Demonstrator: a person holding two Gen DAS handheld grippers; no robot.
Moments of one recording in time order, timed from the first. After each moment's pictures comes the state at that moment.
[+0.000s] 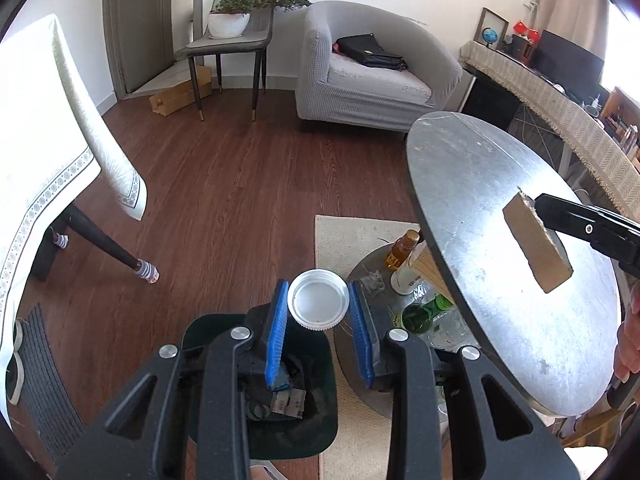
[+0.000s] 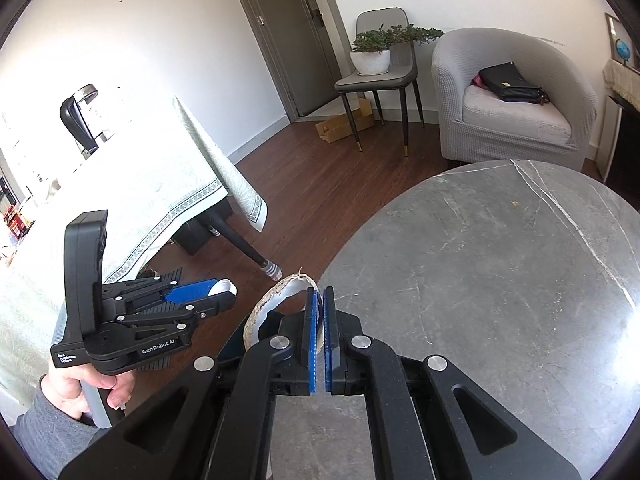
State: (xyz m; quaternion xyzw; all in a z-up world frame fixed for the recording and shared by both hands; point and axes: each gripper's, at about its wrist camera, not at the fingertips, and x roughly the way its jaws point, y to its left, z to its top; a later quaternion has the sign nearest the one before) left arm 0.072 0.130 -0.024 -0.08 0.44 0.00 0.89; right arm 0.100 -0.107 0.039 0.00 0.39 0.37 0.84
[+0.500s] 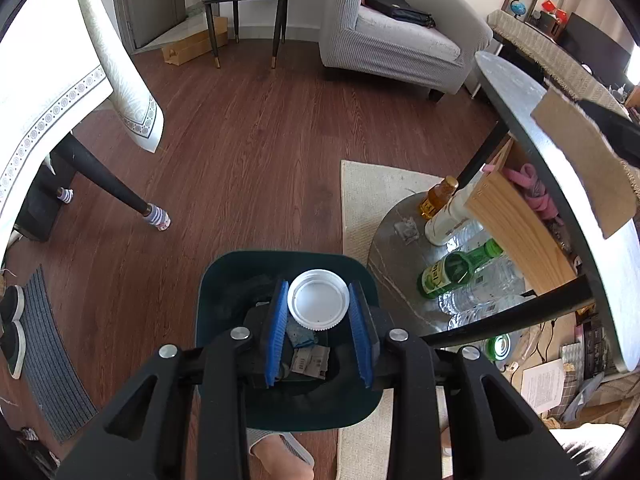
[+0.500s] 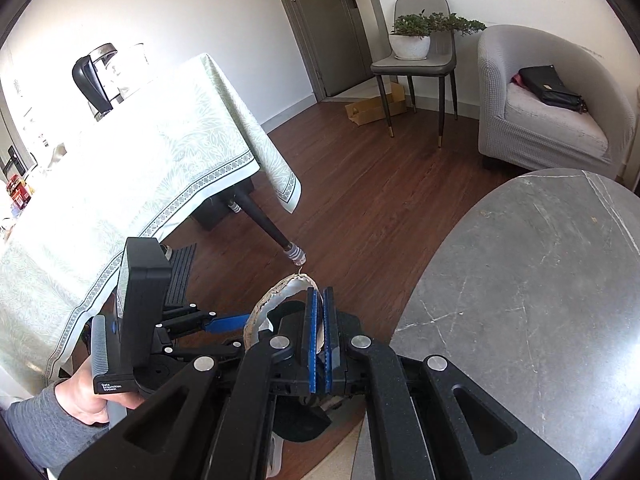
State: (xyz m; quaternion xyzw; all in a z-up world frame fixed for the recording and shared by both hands) left arm 0.058 0.167 -0.096 -0.08 0.52 0.01 0.85; right arm 0.093 -0.026 0.021 -0.03 0.41 0.40 0.82
